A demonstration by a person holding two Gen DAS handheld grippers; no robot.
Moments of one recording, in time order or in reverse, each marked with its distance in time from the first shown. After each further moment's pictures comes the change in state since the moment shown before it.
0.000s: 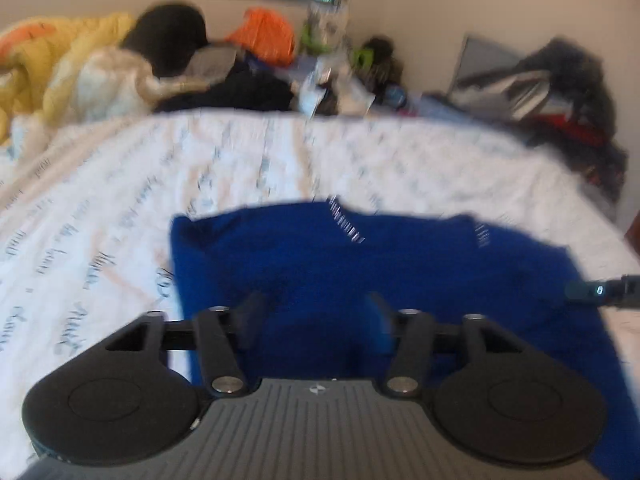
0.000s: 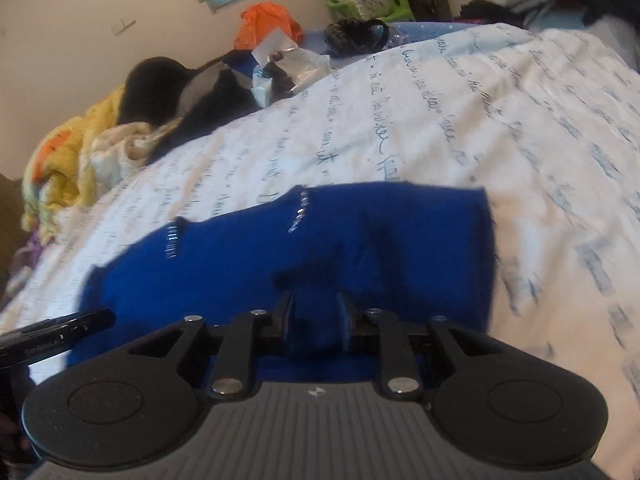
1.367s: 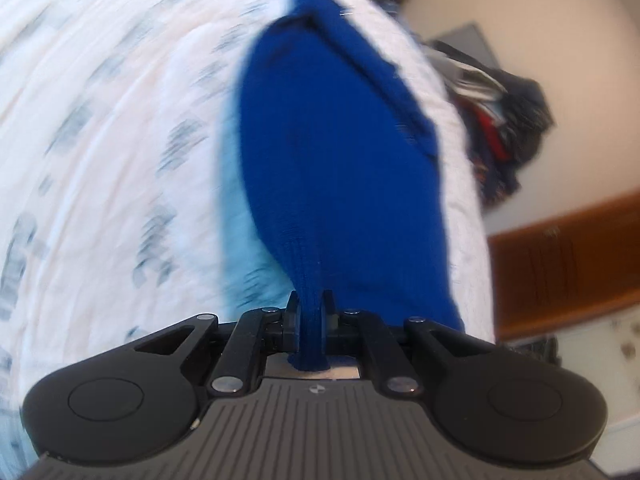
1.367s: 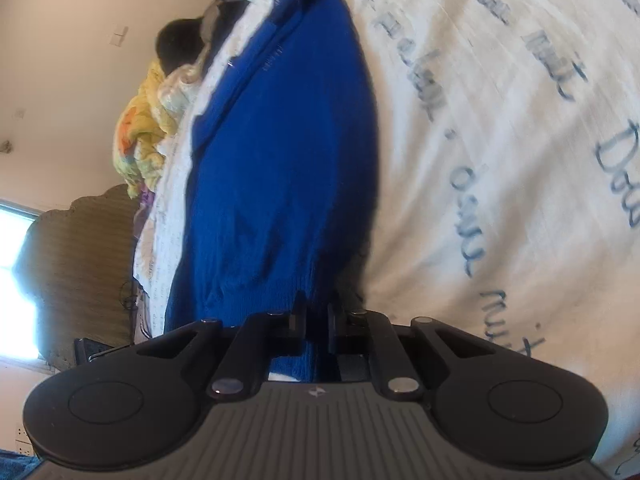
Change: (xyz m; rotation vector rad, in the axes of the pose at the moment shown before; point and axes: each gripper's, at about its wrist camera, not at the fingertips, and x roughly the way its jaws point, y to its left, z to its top) left arm -0.198 0.073 -0.173 -0.539 0.434 -0.437; right arm -0.184 -0.054 -0.228 0.427 0.285 0.268
